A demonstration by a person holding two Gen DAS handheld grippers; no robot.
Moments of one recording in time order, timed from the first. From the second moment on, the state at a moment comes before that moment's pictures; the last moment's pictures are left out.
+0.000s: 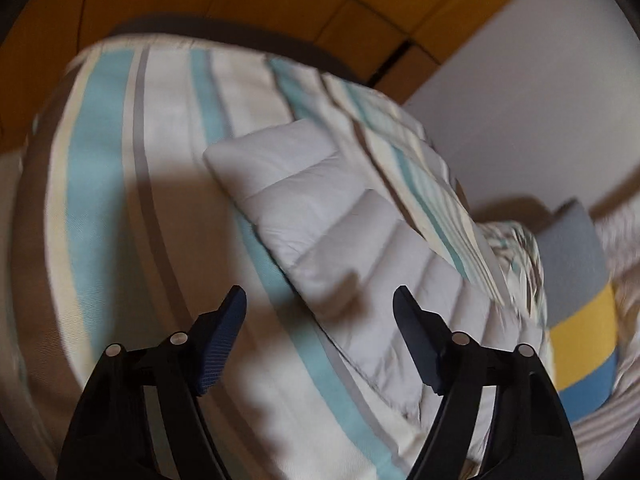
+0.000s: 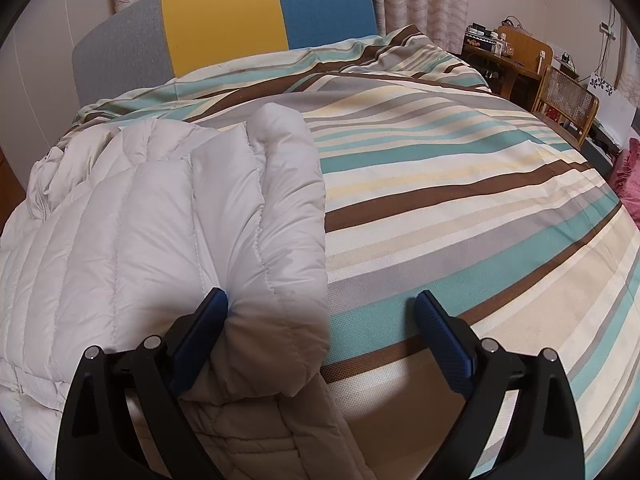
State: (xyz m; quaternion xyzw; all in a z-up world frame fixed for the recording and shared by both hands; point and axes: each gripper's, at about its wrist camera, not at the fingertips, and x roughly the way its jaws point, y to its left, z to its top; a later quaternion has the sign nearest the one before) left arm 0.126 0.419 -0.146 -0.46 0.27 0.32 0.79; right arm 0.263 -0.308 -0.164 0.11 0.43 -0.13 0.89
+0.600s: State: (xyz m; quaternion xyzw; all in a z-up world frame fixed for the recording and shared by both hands) left arm 0.144 0.403 -0.129 -0.37 0.22 0.35 0.83; right arm 0.265 -0.308 -0.165 0.11 0.43 -0.13 0.89
